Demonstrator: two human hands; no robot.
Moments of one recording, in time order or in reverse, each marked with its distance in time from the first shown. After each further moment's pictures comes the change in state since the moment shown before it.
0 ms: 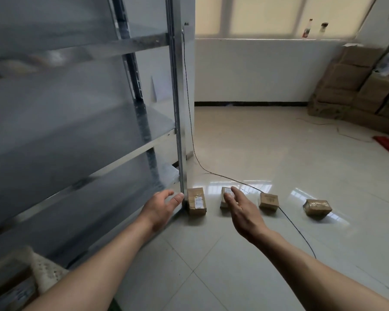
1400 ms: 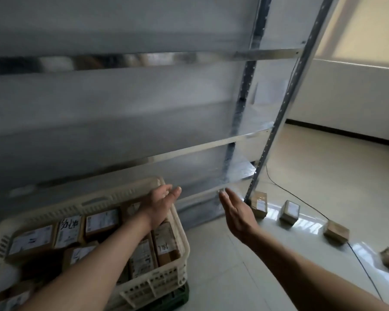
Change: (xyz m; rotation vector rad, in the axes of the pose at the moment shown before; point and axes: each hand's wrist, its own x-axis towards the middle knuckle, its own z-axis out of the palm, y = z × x) left_hand -0.288 -0.186 -0.171 -0.258 0.409 -0.090; right_hand -0.226 -0.150 0.221 -0.183 -0.333 -0.355
